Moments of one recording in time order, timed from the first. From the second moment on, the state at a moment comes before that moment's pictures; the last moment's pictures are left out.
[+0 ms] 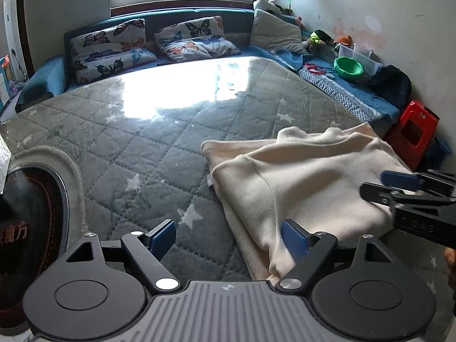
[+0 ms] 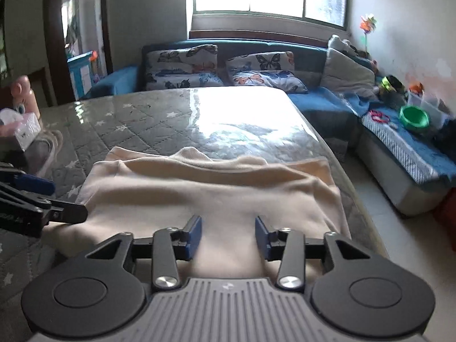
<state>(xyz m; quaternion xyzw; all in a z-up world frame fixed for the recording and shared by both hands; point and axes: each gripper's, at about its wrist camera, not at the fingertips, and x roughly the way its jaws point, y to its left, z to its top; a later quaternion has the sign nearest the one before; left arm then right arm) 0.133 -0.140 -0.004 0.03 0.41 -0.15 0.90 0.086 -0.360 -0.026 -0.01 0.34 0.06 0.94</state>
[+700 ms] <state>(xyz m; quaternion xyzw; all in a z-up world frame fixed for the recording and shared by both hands) 0.126 -0.128 -0.002 0.04 0.42 -0.17 0.89 0.059 -0.357 -0.012 -0.02 0.36 0.08 0.93</state>
